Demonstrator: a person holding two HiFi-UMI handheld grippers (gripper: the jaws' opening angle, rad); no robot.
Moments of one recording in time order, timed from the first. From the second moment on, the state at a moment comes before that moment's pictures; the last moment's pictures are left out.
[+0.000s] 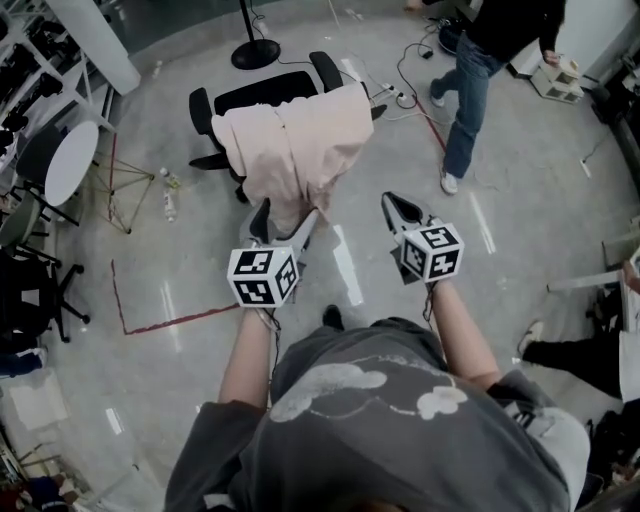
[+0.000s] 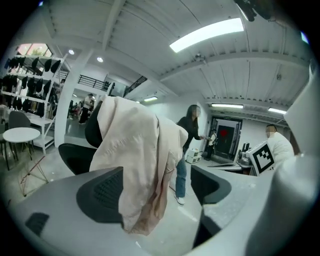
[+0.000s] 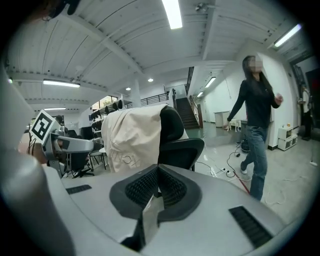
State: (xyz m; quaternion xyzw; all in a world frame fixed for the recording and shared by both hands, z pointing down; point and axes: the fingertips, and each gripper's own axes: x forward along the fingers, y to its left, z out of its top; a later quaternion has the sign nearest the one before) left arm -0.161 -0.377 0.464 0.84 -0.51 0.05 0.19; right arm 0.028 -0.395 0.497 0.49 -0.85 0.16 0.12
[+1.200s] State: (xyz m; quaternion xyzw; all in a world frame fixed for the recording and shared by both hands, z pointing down) left arm -0.146 -0.473 0.479 0.75 -0.61 0.12 0.22; right arm 0.079 -0.447 0.515 0.45 -0.87 0.16 0.14
